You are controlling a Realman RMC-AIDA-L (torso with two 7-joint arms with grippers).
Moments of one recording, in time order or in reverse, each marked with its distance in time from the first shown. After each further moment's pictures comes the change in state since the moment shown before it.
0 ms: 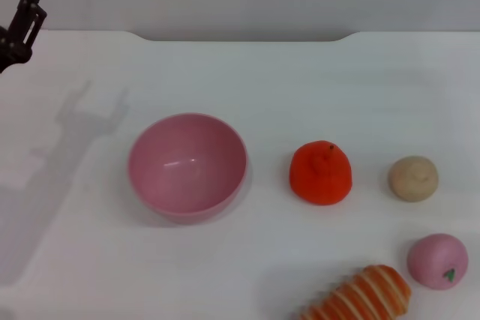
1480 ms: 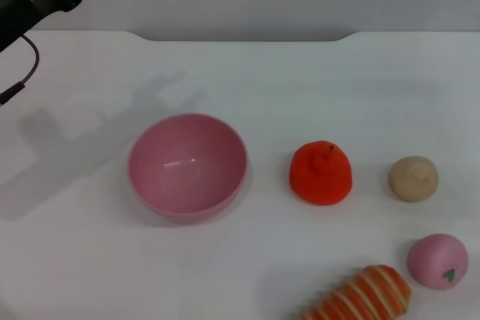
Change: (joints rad) left arm -0.029 0.109 -0.027 0.416 0.512 0.031 -0.910; right arm -0.053 0.004 -0.089 0.042 -0.015 -0.001 0.101
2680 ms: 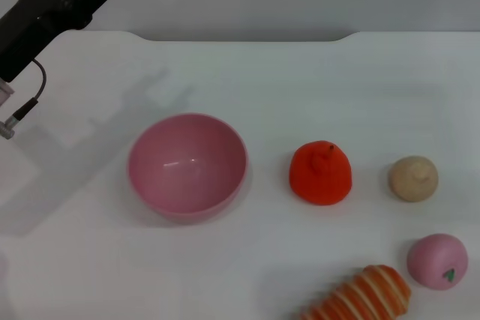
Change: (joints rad) left arm 0.029 -0.090 -0.068 -0.035 -0.006 0.089 0.202; right arm -0.017 -0.002 0.007 -0.004 0.000 -0.007 -0.003
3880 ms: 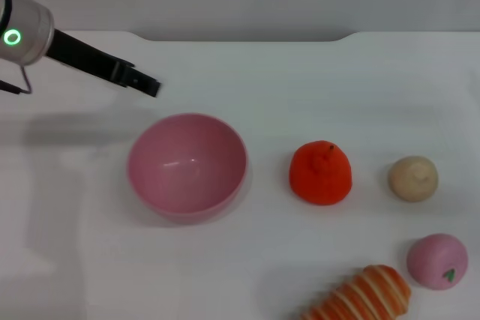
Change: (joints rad) left arm -0.313 0.022 -0.024 0.685 1.643 -0.104 -1.456; right arm -0.137 -0.023 -0.014 -0.075 -0.360 0.114 -0.073
